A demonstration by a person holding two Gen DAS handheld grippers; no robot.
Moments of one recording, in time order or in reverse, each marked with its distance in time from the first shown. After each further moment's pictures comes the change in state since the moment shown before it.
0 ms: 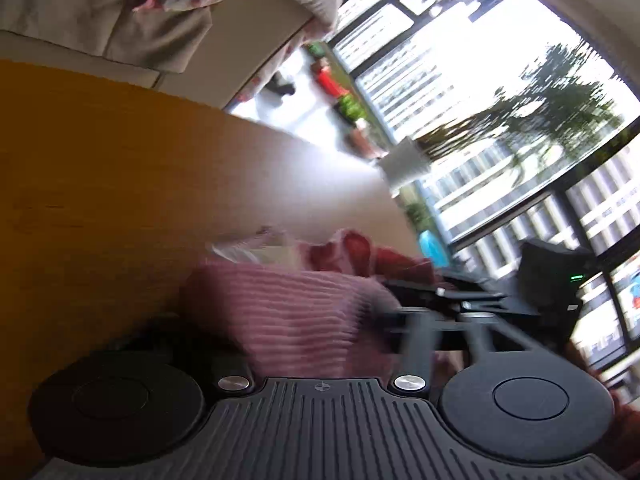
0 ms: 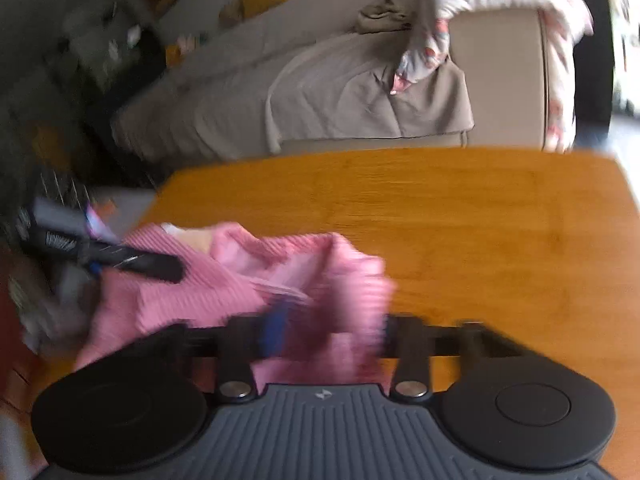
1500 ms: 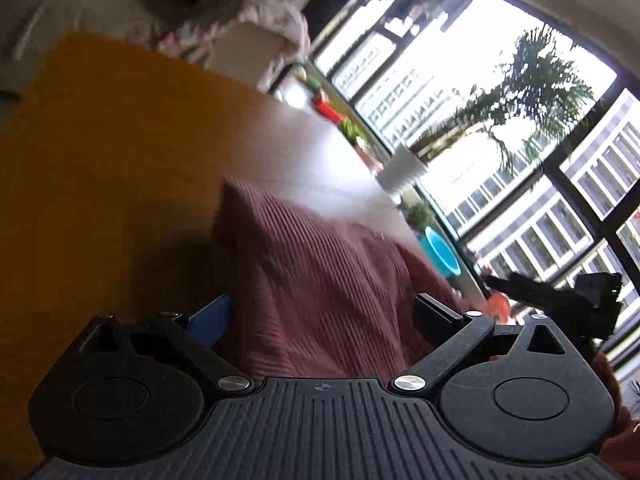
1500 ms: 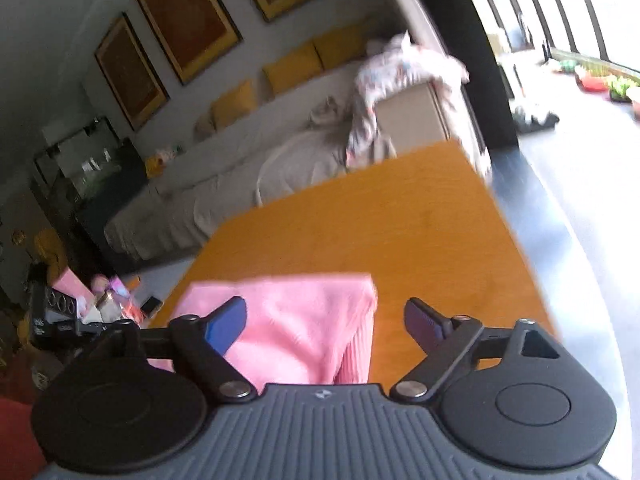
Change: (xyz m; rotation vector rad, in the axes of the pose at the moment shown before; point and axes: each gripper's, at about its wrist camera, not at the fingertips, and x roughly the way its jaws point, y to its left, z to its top) left arm -0.159 -0.103 -0.250 0.081 -0.124 0.070; right arm -0.255 0.107 -0.239 0.243 -0.306 -0.064
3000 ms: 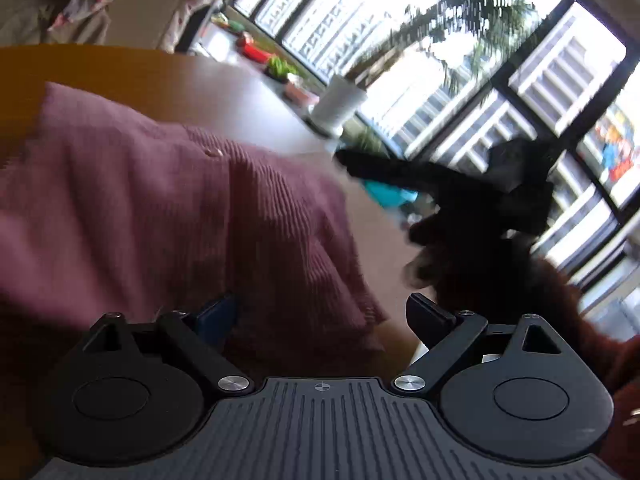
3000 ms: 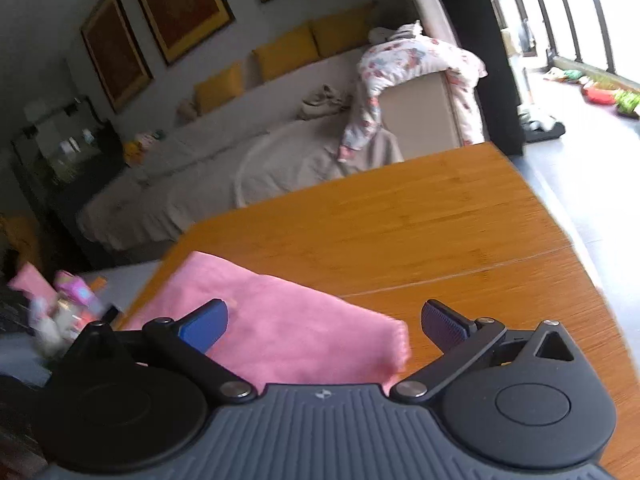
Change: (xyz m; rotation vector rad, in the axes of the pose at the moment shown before) left arm 0.084 -0.042 0.057 0.176 0.154 -0.156; right arm 0.138 0.016 0.070 -0.072 -0.017 -0.102
